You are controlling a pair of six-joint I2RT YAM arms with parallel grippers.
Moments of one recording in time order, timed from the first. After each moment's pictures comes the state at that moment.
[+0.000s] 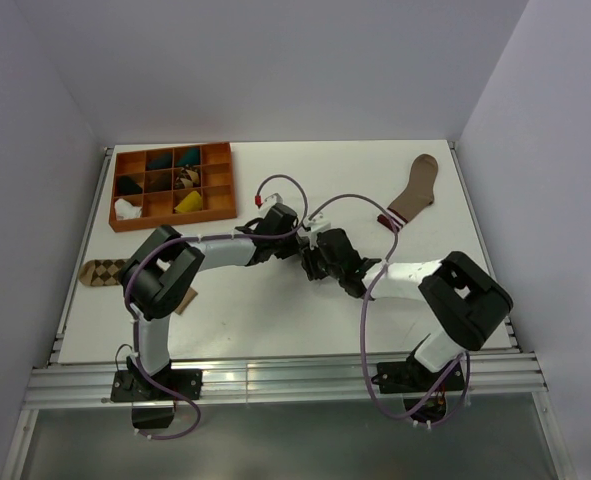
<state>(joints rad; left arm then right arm) -0.76 1.95 1.14 0.02 -0.13 -1.02 0.71 1.55 0.62 0.31 0.09 0.15</state>
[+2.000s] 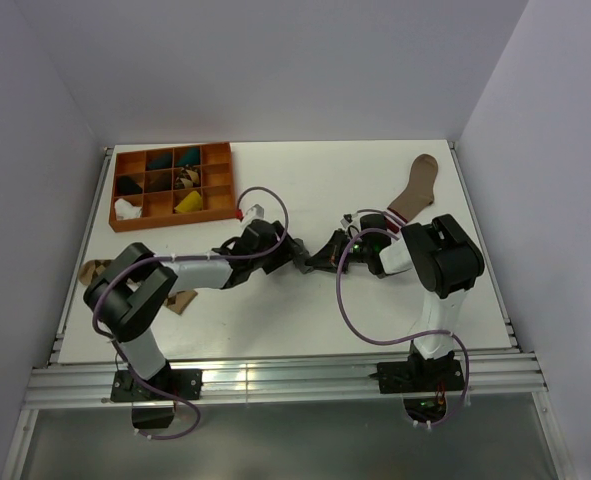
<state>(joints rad) -0.75 1.72 0.83 0.25 -0.09 -1.12 0.28 1.92 0.64 0.61 -0.83 0.97</state>
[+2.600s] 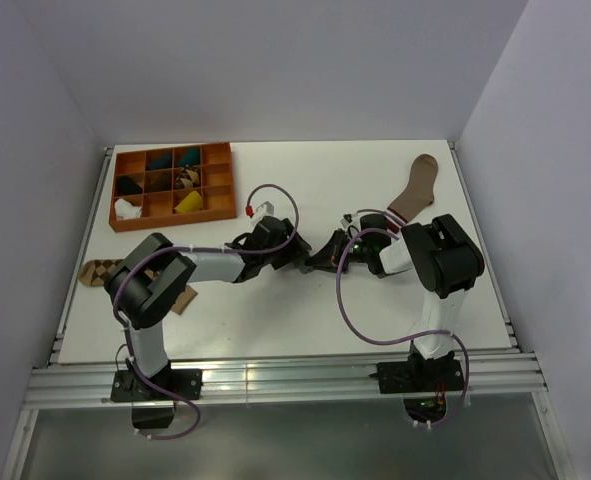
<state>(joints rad) -0.77 1.85 0.93 0.28 -0.10 -1.10 0.28 1.92 0.64 0.61 -0.83 0.97</state>
